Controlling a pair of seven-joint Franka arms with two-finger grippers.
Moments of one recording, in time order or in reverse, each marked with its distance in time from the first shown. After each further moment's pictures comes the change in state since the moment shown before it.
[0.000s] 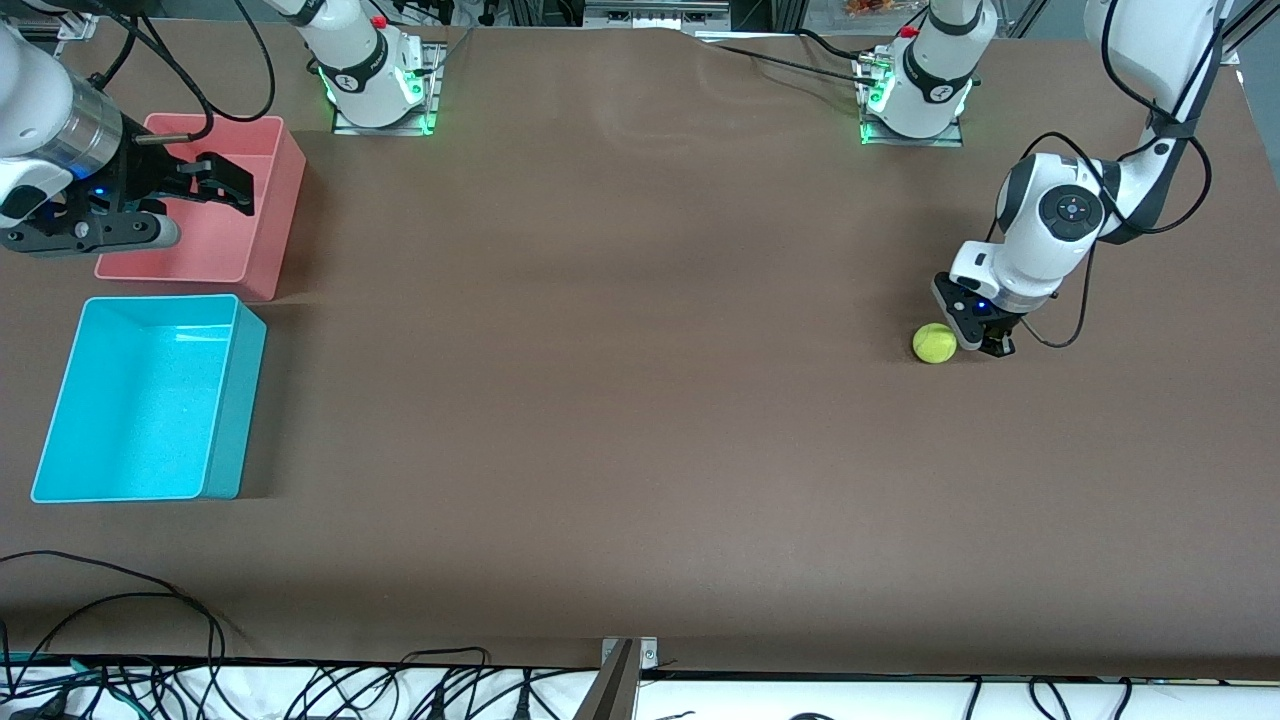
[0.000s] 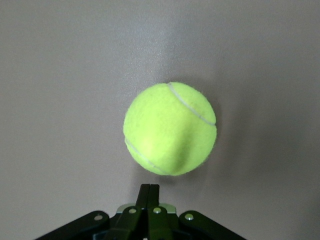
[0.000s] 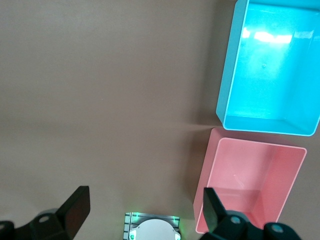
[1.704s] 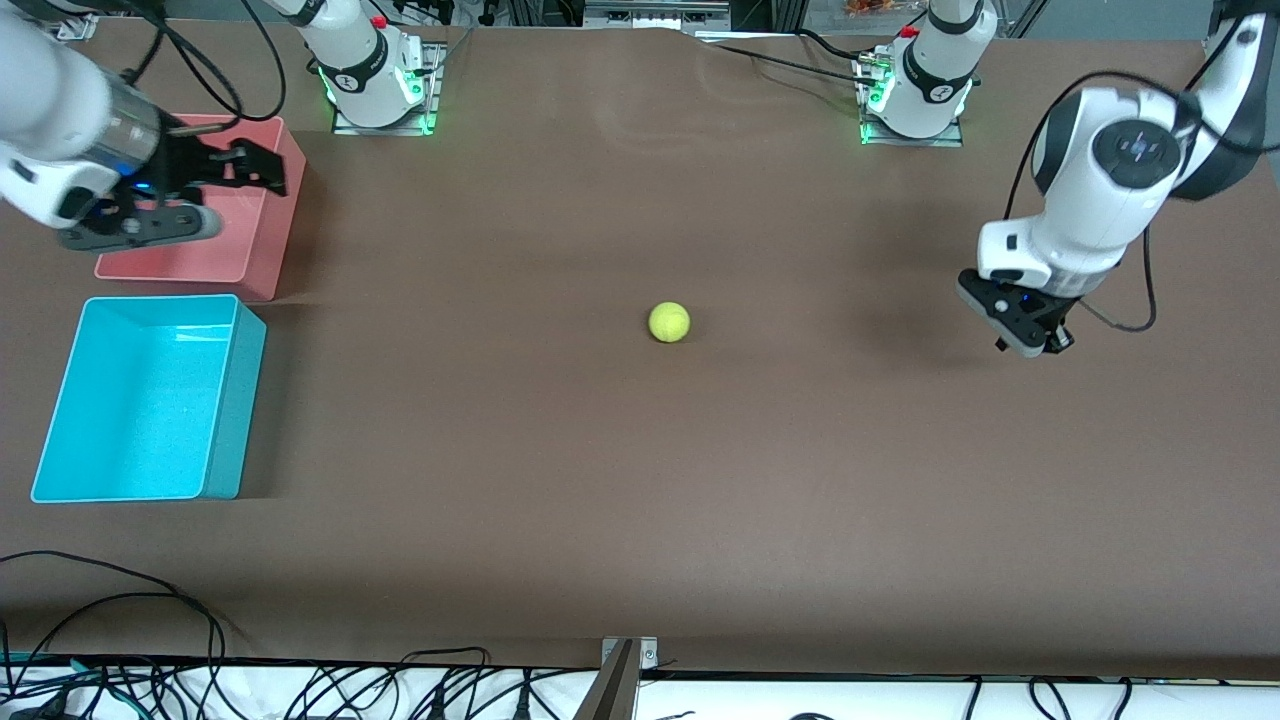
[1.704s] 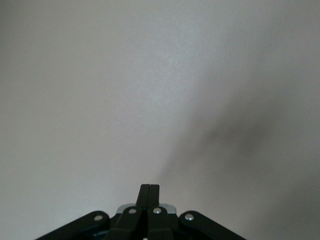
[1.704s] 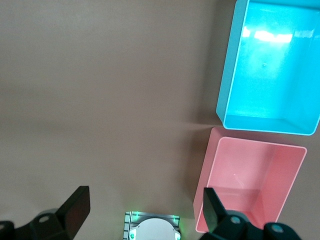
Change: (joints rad) left arm -0.086 -0.282 -0.064 0.283 -0.109 -0.534 -0.208; right arm 0.028 0.023 0.021 -0.003 0.103 -0.095 0.000
